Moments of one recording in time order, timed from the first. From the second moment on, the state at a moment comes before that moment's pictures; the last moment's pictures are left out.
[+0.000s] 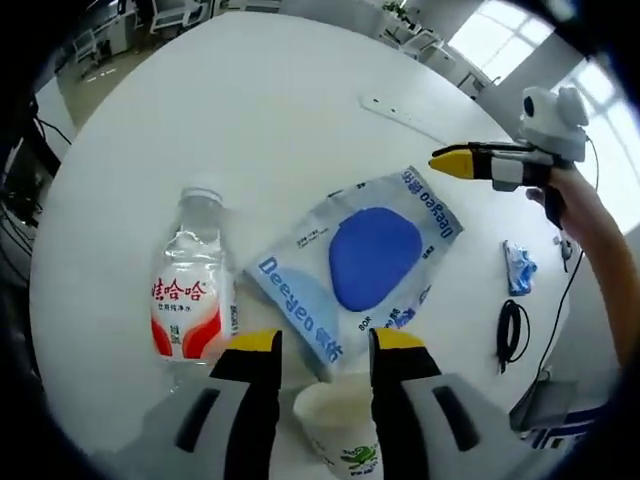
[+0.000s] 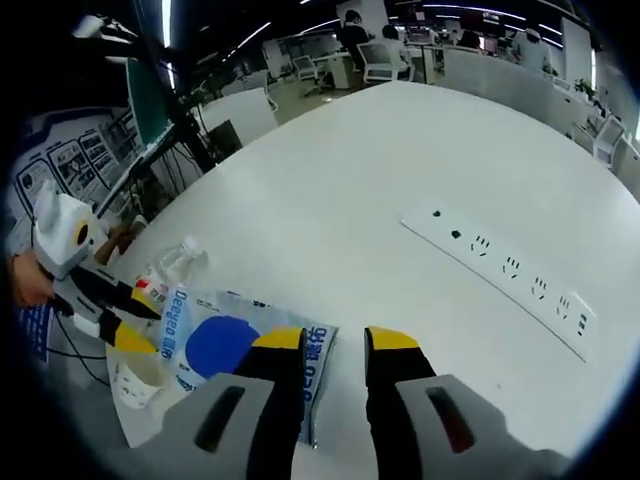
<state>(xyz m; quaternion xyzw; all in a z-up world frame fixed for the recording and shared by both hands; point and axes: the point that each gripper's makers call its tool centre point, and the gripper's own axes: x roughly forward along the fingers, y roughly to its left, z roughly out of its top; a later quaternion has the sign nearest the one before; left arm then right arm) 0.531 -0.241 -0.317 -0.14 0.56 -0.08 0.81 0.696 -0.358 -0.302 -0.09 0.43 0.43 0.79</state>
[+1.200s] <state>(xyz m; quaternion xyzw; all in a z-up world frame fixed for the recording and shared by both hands) 0.528 -0.243 -0.342 -0.13 0.58 -0.08 0.80 0.688 -0.351 -0.334 -0.03 0.48 0.41 0.77</state>
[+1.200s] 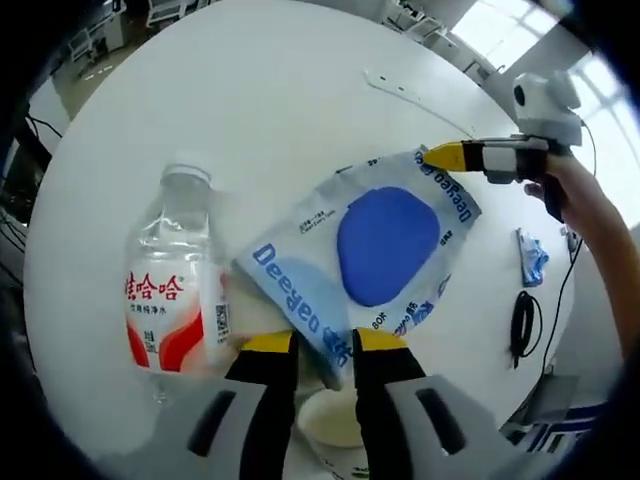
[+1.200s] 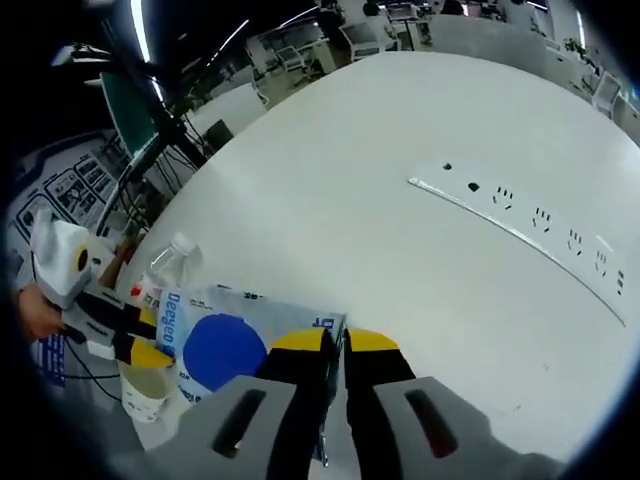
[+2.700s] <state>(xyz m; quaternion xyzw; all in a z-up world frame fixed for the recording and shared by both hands) 0.543 -0.266 -0.301 -0.16 0.55 -0.12 0.81 0.679 -0.394 -0.280 -0.01 0.45 0.39 0.80</state>
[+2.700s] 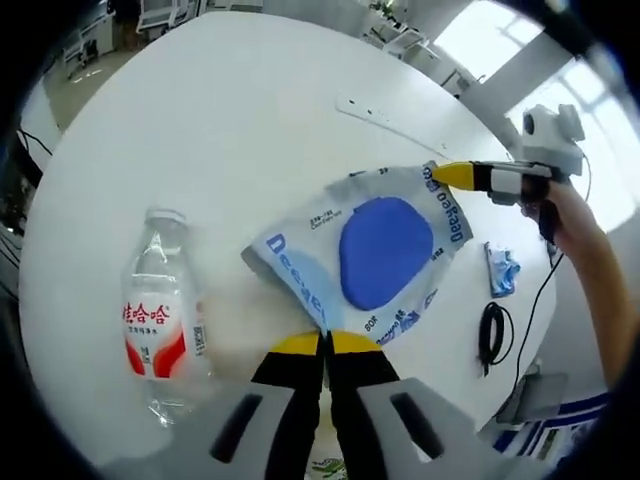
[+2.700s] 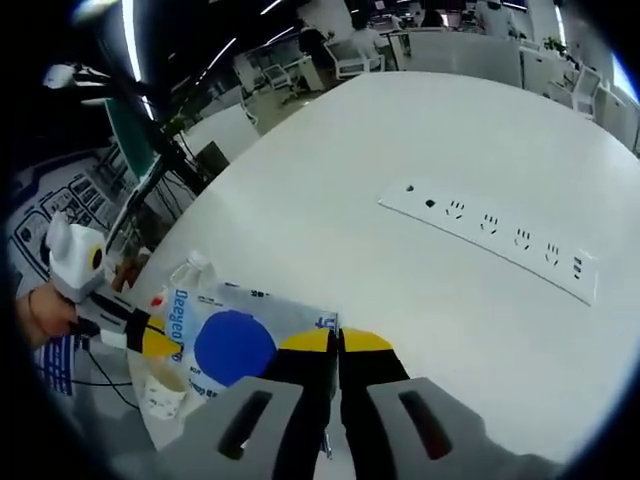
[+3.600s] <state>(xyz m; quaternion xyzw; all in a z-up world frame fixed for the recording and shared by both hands) 0.577 -0.335 -0.246 -0.11 0.52 -0.23 0.82 0.663 -0.498 -0.217 0.02 0.43 0.30 0.85</state>
